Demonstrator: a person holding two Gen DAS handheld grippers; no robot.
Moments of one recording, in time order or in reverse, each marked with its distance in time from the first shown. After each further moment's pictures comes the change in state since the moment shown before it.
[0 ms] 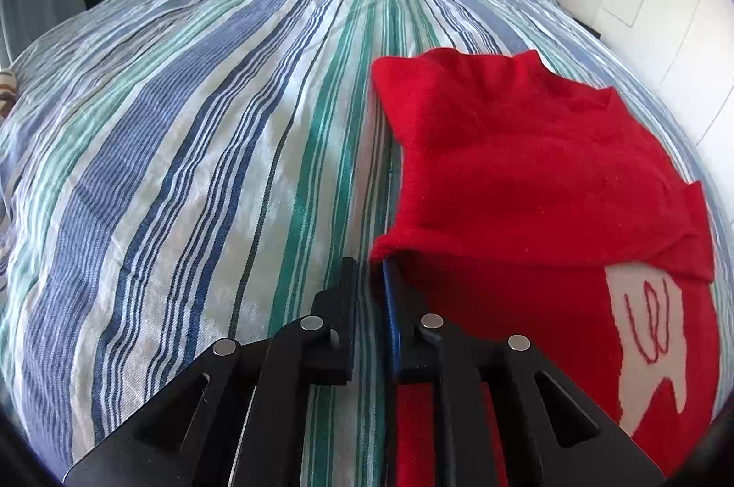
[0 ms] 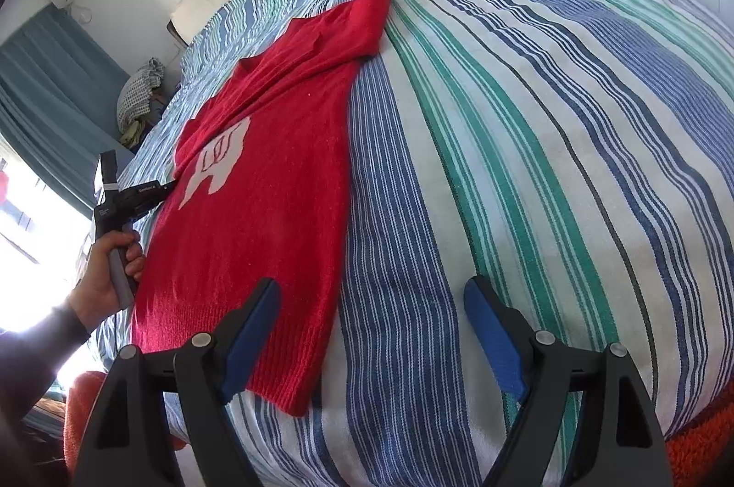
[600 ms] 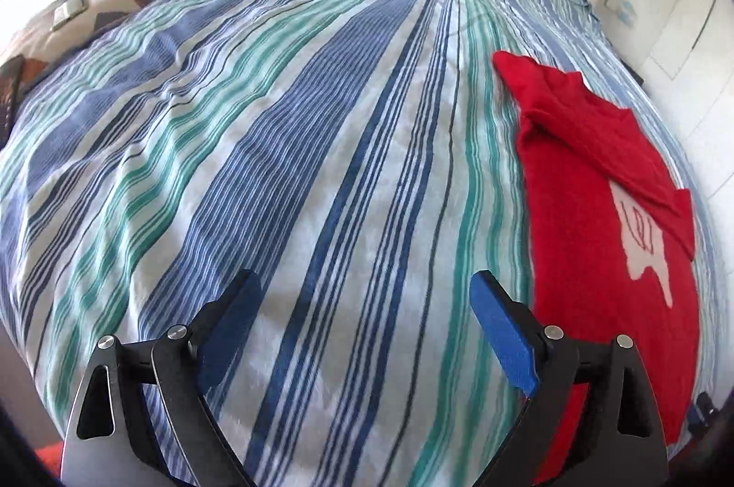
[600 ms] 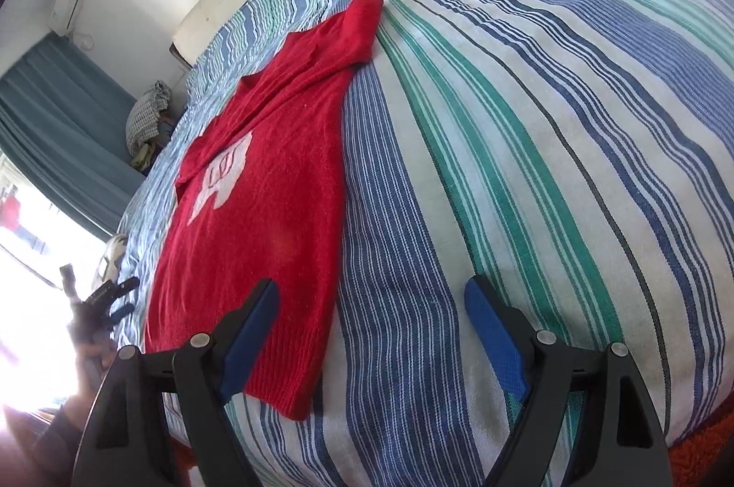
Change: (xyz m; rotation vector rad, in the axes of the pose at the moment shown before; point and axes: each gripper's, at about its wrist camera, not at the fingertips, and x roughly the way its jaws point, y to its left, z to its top) left arm -0.109 0.082 -0.096 -0.248 0.011 0.058; right arm 0.000 -0.012 -0.006 0.064 -0.041 0.053
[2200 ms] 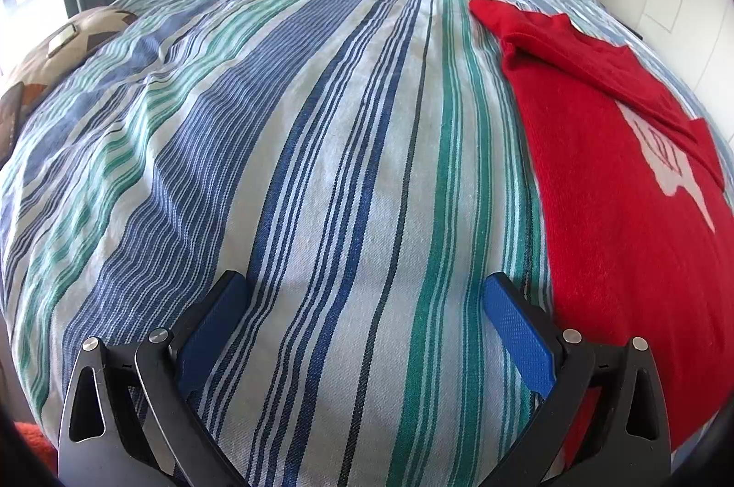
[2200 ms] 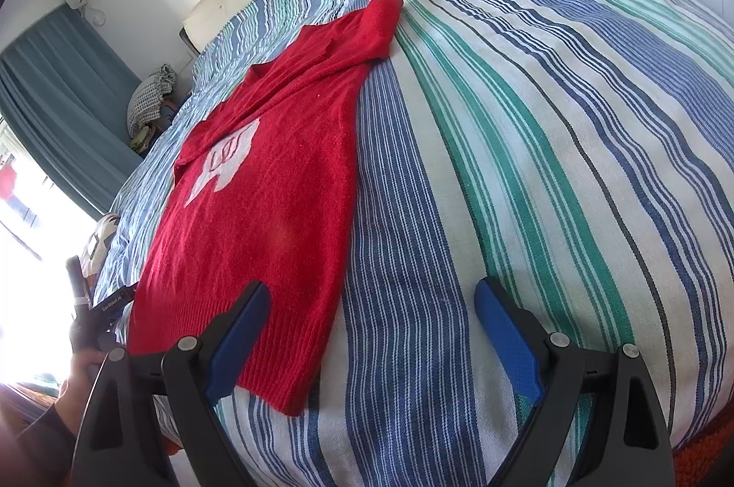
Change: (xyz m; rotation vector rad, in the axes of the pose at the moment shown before) left arm 0.029 -0.023 -0.044 0.154 -0.033 0.103; right arm 0.005 0.010 -0.006 -0.093 -0.012 -0.026
